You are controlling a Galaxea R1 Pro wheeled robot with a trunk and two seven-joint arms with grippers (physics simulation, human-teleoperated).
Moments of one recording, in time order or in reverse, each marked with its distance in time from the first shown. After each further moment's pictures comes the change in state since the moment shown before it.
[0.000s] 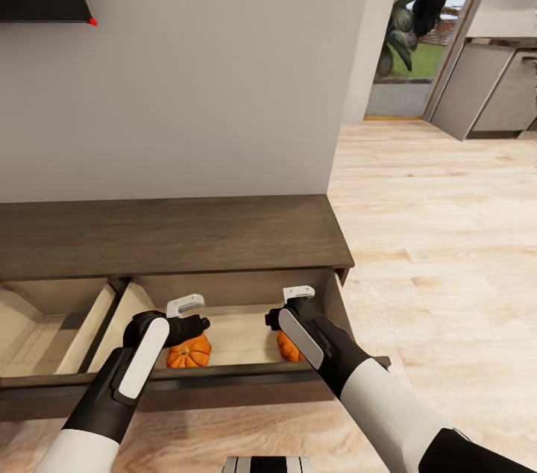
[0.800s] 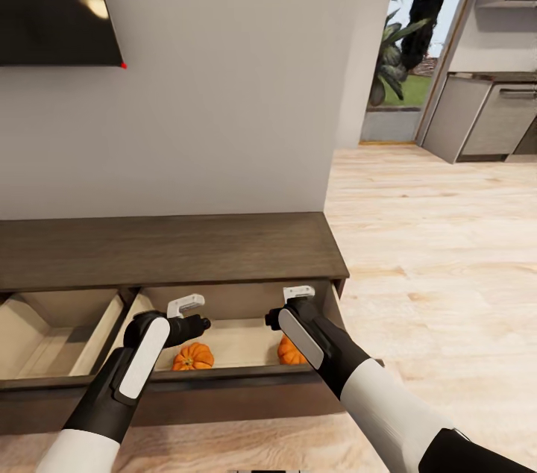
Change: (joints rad) left arm 0.000 -0.002 0.000 0.000 0.001 0.003 -0.002; right arm 0.000 0.000 0.000 0.000 0.000 -0.001 -0.001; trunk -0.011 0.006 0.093
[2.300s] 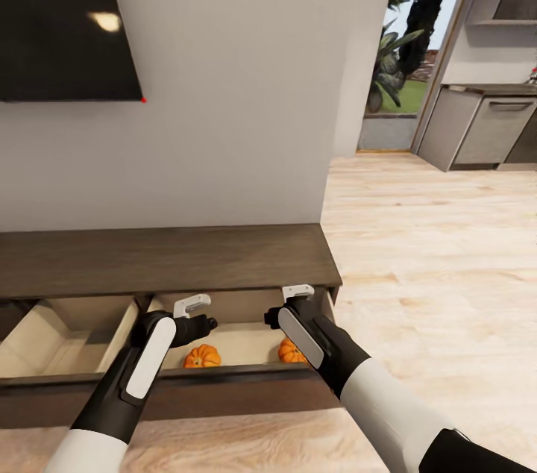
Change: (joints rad) left arm 0.000 -0.031 -0.003 0.000 -0.005 0.001 0.000; right arm 0.000 0.000 0.000 -0.014 0.000 0.006 0.000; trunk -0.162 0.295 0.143
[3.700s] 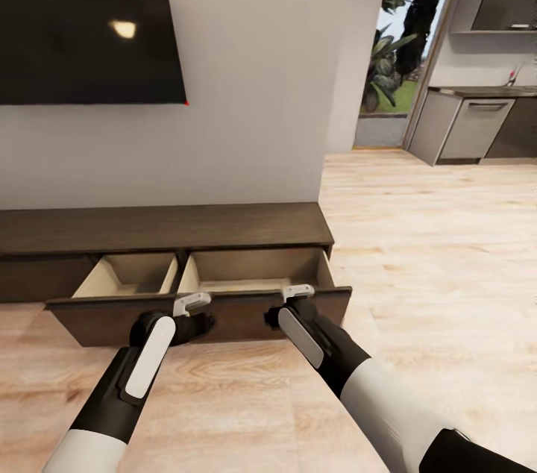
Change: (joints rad) left arm 0.000 0.000 0.001 -0.015 0.002 0.001 -0.002; right arm 0.000 0.000 0.000 0.000 0.000 -0.001 0.000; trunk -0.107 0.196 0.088
